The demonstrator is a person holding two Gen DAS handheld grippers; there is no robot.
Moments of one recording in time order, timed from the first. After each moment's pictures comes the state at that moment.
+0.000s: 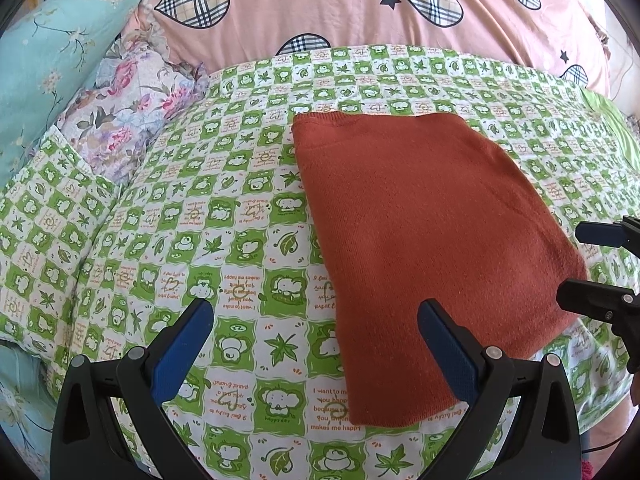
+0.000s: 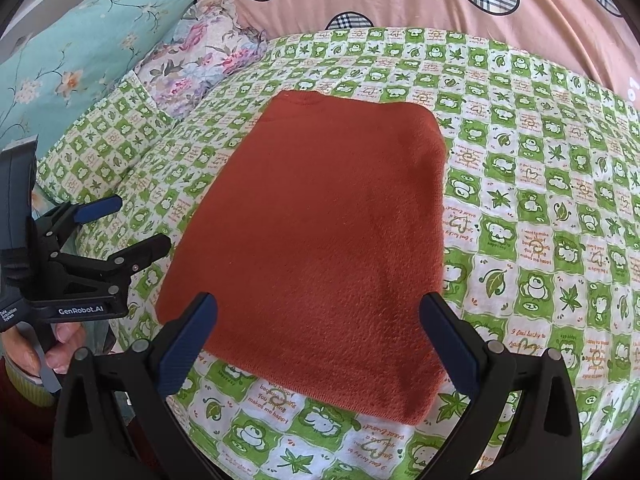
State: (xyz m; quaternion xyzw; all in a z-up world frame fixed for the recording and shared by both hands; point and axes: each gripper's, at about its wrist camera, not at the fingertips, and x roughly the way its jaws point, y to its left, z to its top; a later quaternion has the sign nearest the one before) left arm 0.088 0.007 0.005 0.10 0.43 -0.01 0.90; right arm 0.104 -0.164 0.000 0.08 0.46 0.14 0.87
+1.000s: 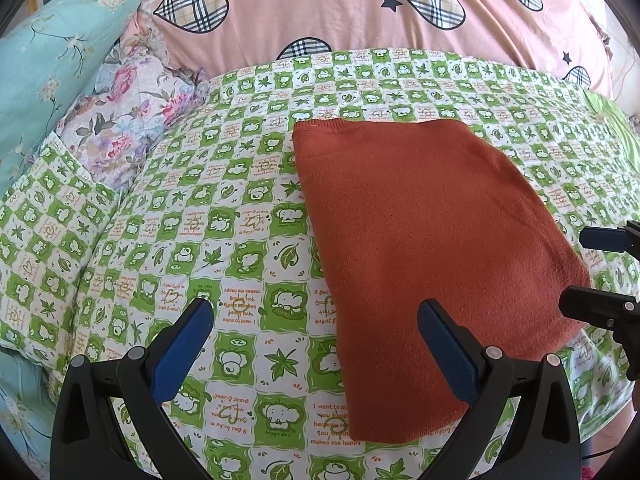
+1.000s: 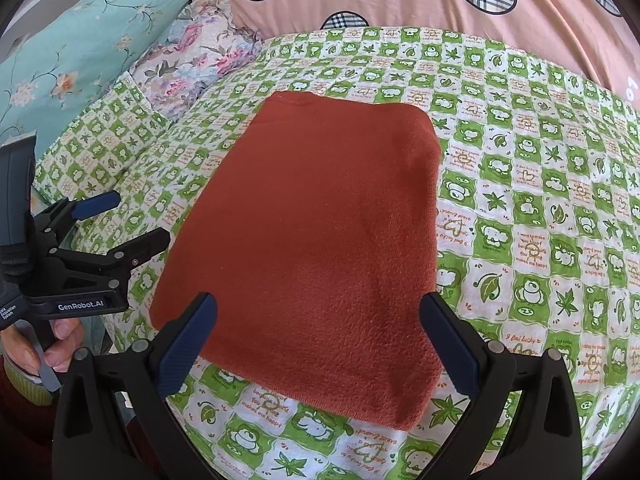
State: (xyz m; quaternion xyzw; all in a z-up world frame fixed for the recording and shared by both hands) left arm 0.098 0.005 0.006 0.10 0.43 -0.01 0.90; right arm 0.109 -0.168 -0.001 0.07 0.46 0.14 0.87
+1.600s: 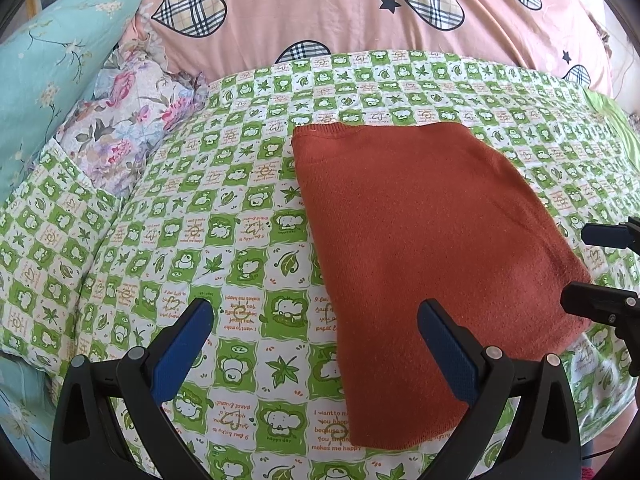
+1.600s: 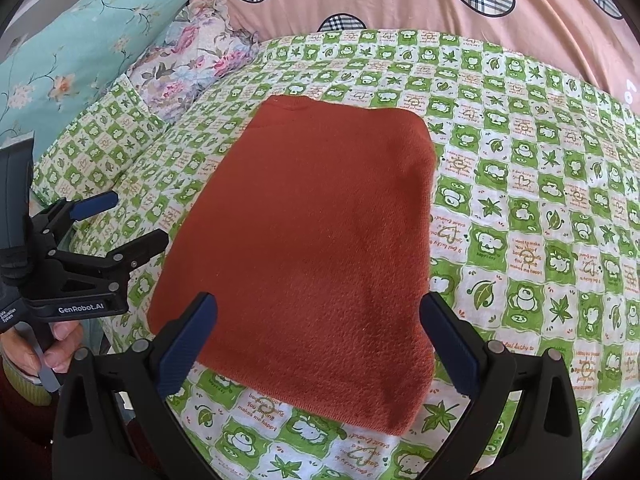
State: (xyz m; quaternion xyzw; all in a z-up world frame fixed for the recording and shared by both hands) left arm 0.102 0.001 0.006 0.11 0.42 -0.01 0.90; right arm 0.114 -0.176 0.001 0.07 0.46 0.14 0.87
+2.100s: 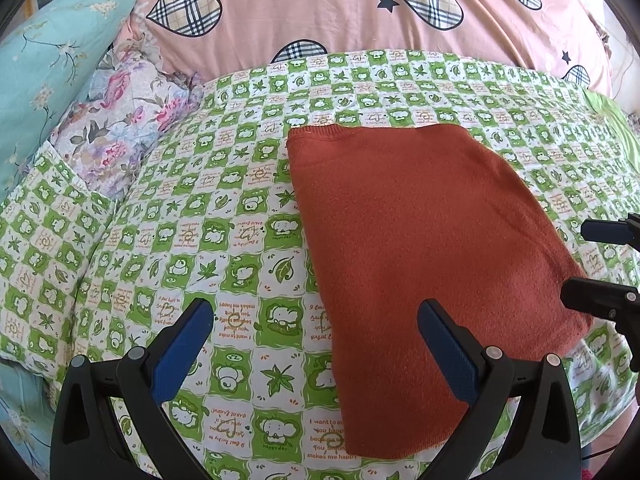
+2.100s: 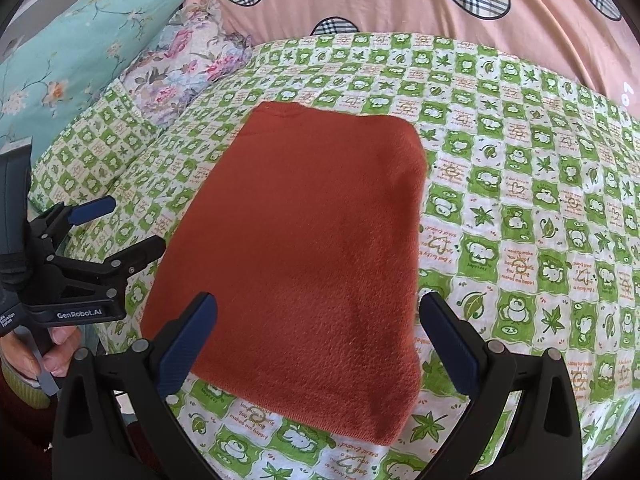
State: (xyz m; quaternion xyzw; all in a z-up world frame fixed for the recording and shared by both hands) left arm 0.109 0.000 0.006 0.11 0.43 -0.02 0.90; right arm 0.120 -0.179 0.005 0.07 0.46 0.12 0.88
